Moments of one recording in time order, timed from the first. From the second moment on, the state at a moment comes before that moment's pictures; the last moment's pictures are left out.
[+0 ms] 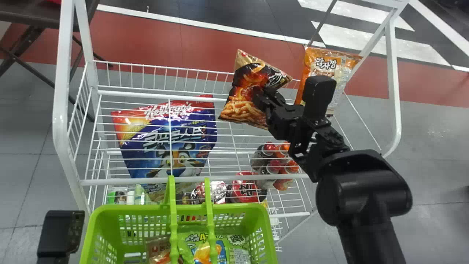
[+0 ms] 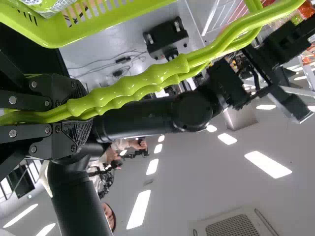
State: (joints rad) left arm 0.52 0.00 -0.09 -2.35 0.38 1.42 -1.20; right arm 0.13 -0.26 -0.08 -2.01 -0.17 0.56 0.20
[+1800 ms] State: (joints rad) left arm 0.52 0.00 -0.08 -2.35 0.39 1.41 -1.20; right arm 0.66 -0.24 -0.32 -2.71 -0.65 1.57 0.33
